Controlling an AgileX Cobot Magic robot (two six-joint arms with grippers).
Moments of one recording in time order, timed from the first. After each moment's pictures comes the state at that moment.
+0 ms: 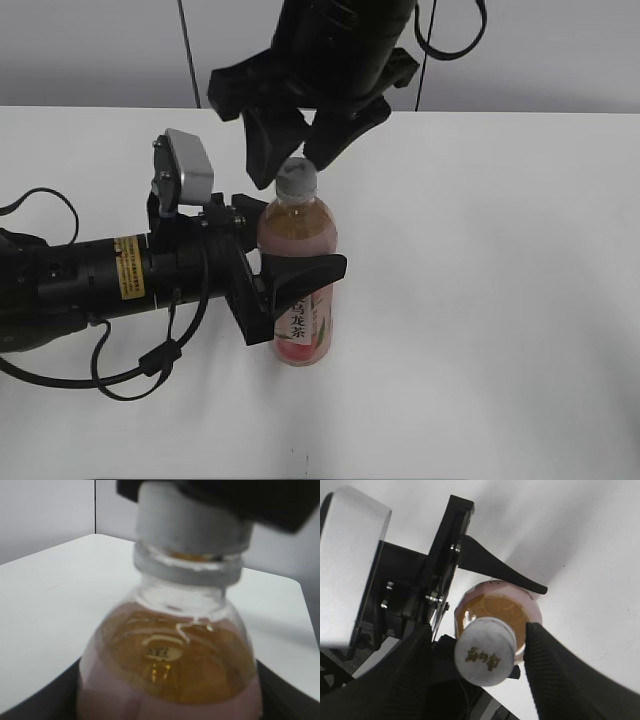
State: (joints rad) left arm -0.43 1.95 -0.64 0.89 -1.19 -0.37; right arm 0.73 1.90 -1.78 0.22 1.22 -0.04
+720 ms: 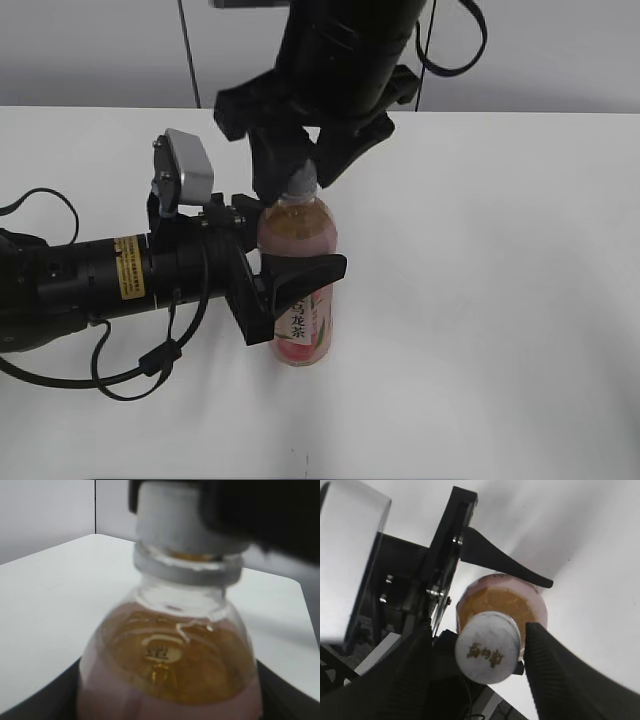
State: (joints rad) left arm -0.43 1.95 -0.64 0.89 -1.19 -0.37; right arm 0.73 1.90 -1.76 0.23 1.22 -0.04
